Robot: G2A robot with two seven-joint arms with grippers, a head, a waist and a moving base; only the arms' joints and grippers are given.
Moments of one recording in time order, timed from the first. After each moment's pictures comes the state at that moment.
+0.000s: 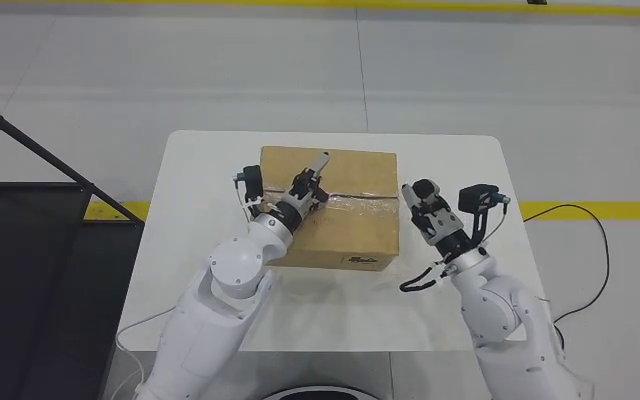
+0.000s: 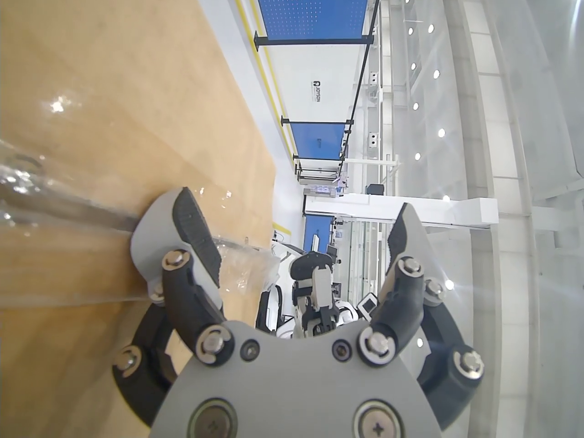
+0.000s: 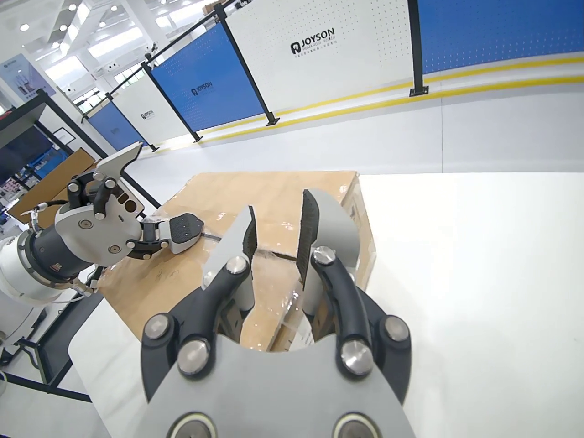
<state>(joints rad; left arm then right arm) 1.16 -1.40 -1.17 -1.80 -0.14 0.35 -0.11 -1.34 -1.20 1.40 -1.88 -0.75 -0.16 0.25</state>
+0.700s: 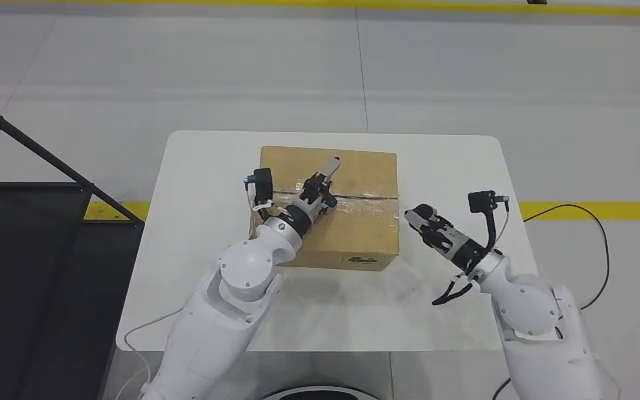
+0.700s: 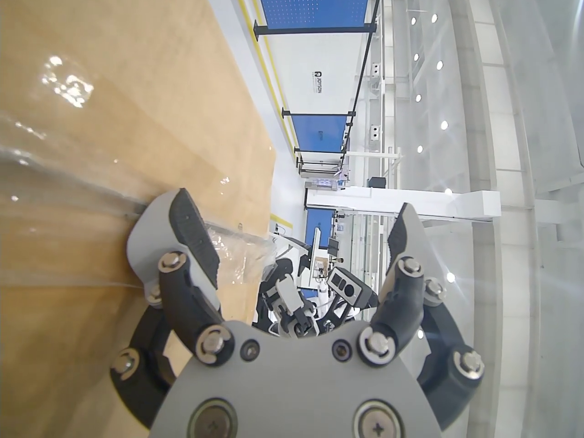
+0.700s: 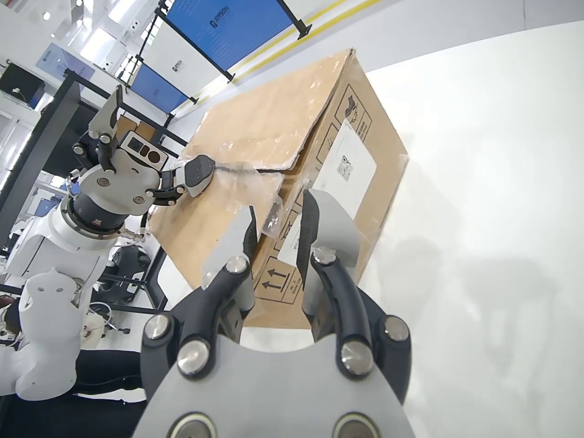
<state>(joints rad) 1.15 -1.41 -1.13 -1.79 -0.13 0.35 -0.11 -1.33 -1.17 1.51 -1.79 -0.39 -0.27 0.66</state>
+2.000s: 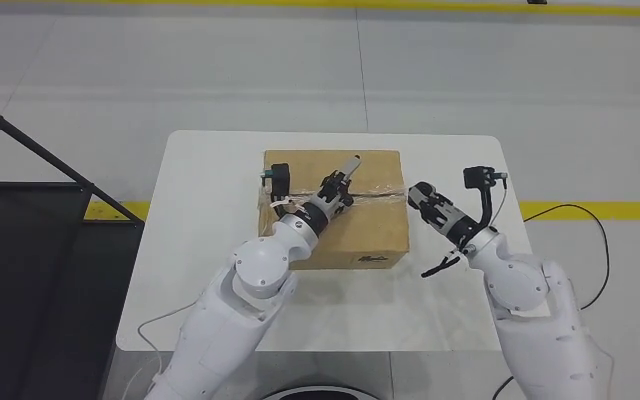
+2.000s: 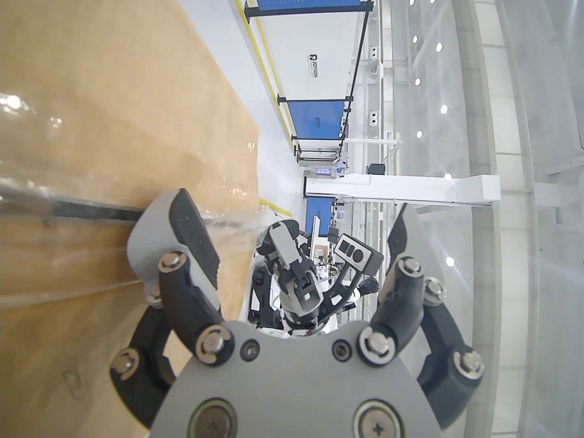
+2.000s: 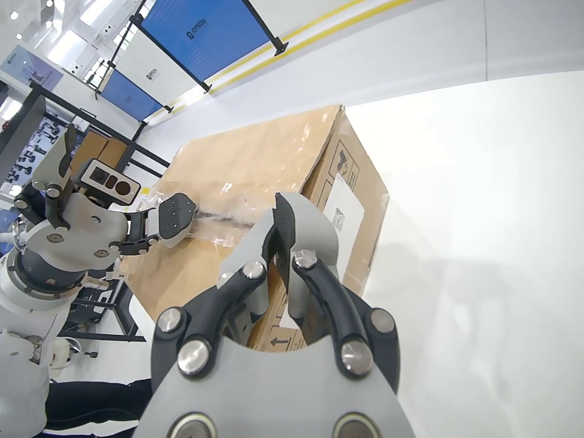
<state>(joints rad) 1.10 -1.43 -1.07 -1.76 -0.12 0.36 -0.10 -1.21 -1.16 1.44 -1.76 -0.49 -0.15 0.59</state>
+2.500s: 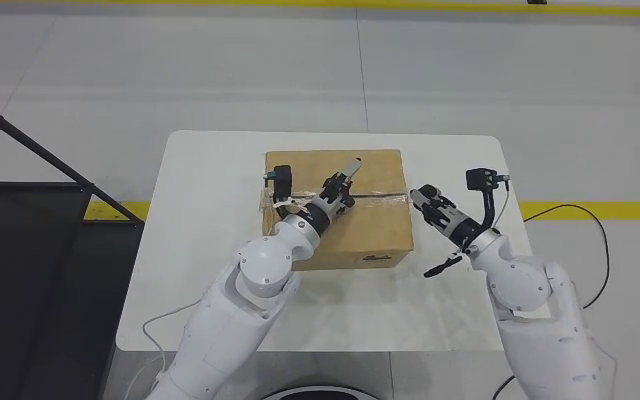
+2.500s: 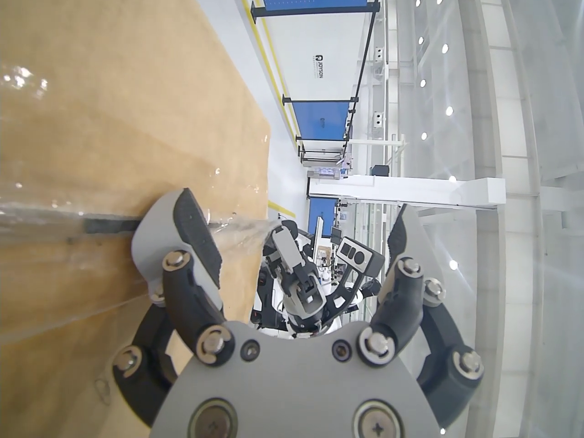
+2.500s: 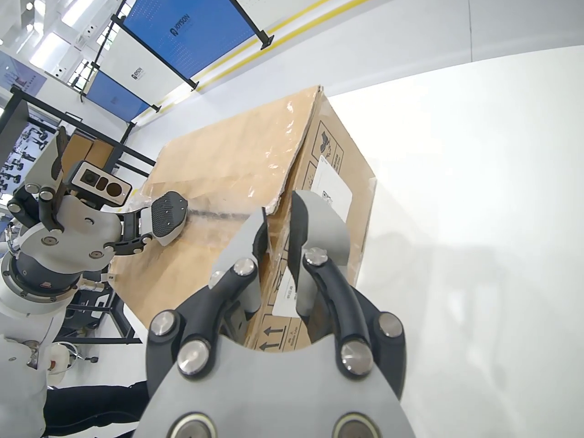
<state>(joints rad) 1.10 -1.44 -1.07 -1.73 -0.12 0.35 -0.10 -1.22 -1.15 1.46 -1.76 -0.49 -0.11 0.60</state>
